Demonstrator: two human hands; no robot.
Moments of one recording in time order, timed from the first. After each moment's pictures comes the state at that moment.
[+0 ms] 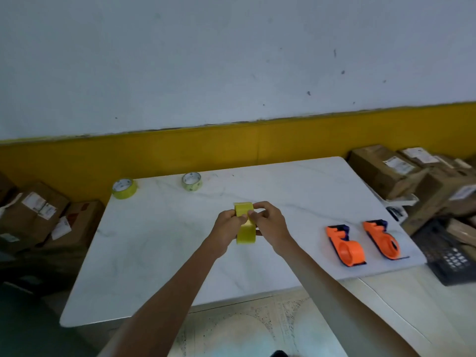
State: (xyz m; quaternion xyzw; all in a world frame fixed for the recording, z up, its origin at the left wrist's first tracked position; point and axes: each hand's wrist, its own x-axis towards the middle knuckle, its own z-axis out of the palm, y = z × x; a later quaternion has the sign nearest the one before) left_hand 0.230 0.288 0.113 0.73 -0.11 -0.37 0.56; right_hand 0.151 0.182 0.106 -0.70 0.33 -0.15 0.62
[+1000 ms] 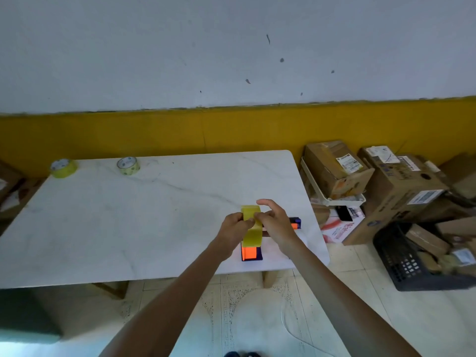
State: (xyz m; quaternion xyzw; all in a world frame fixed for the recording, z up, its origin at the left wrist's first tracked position) left_hand 0.000 0.010 0.104 0.73 -0.10 -0.37 0.56; right_hand -0.061 -0.110 0.091 -0.70 0.31 -0.08 0.64
